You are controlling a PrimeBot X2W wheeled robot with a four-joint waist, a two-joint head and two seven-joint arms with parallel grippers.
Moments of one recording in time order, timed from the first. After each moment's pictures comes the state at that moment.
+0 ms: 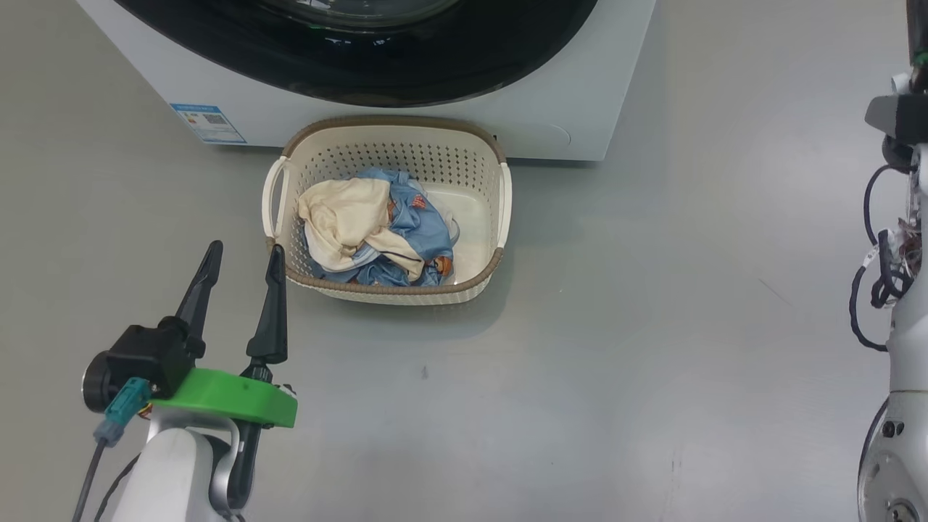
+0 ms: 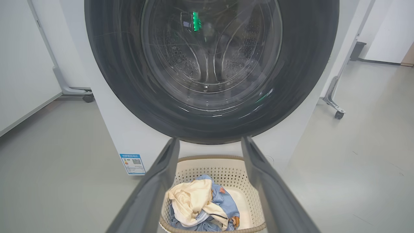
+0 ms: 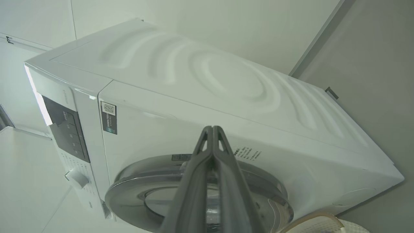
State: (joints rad) left arm -0.24 0.04 -0.14 0.23 -0.35 -0.13 -0.25; right arm -0.82 -0.13 -0.19 0.42 1.27 0.06 0.26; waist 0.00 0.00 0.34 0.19
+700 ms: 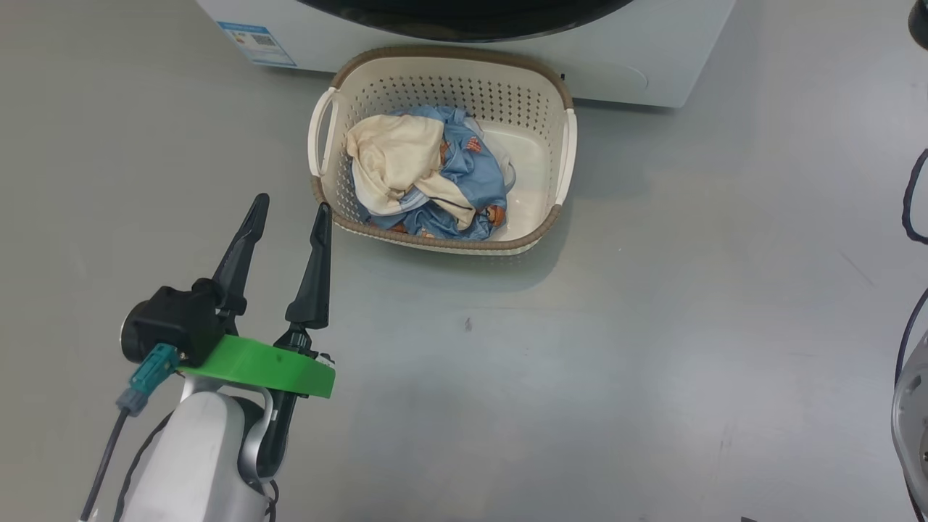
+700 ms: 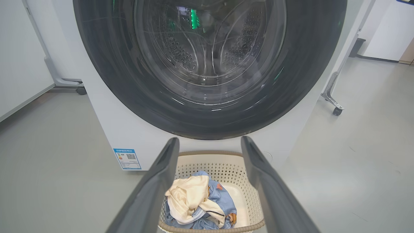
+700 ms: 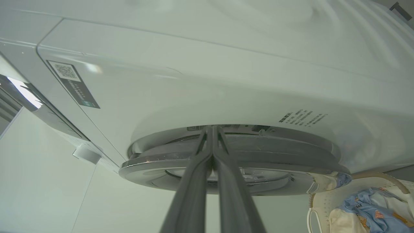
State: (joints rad) left arm -0.32 0.03 -0.24 0.19 -0.40 -0.13 -0.25; right arm -1.07 -0.16 -0.15 0.43 1.36 -0.07 0.50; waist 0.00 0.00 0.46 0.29
